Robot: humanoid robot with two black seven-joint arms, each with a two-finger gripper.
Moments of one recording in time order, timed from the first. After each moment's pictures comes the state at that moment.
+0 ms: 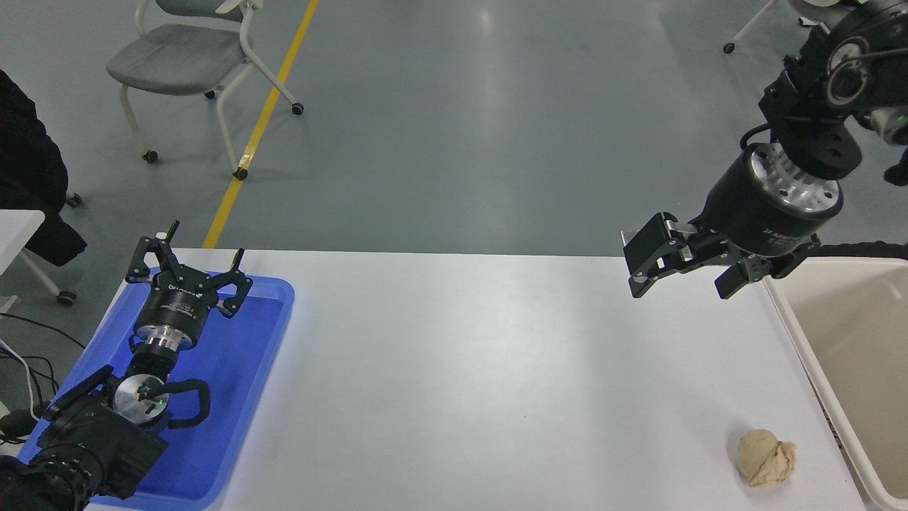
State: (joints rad) left arm -0.64 0.20 -0.88 -0.19 -0.21 -0.79 -0.31; right arm 2.39 -0.38 -1.27 1.55 -0.11 0.79 -0.07
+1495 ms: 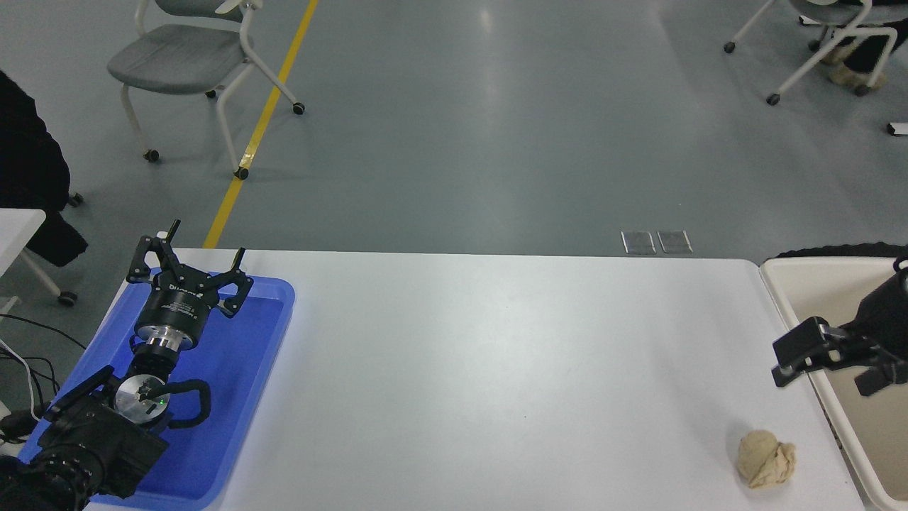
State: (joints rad) left arm -0.64 0.20 -0.88 -0.20 -0.21 -0.79 -0.31; right arm 1.79 -0.98 -1.05 1.48 -0.72 0.66 -0.07
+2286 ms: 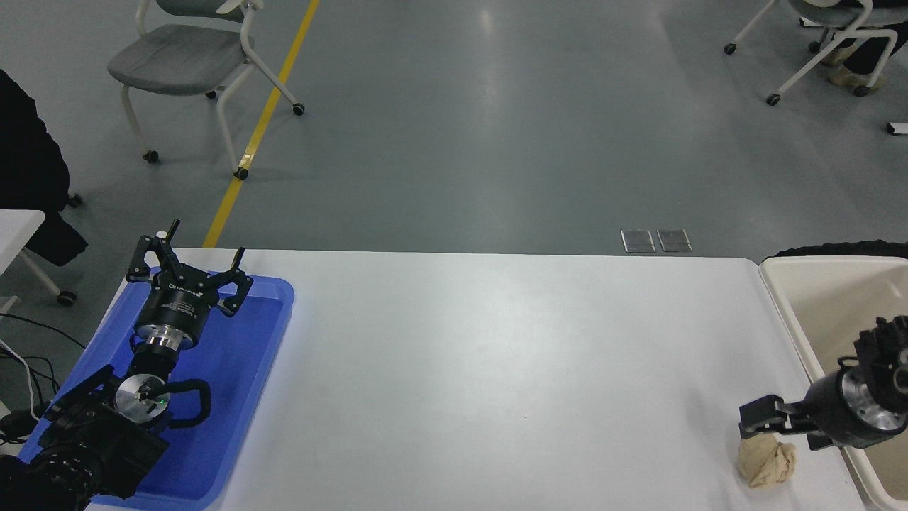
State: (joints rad) left arm -0.64 0.20 -0.88 -0.20 -0.21 -0.79 -0.31; right arm 1.09 -0.83 -0.56 1.16 -0.89 0.44 -0.07
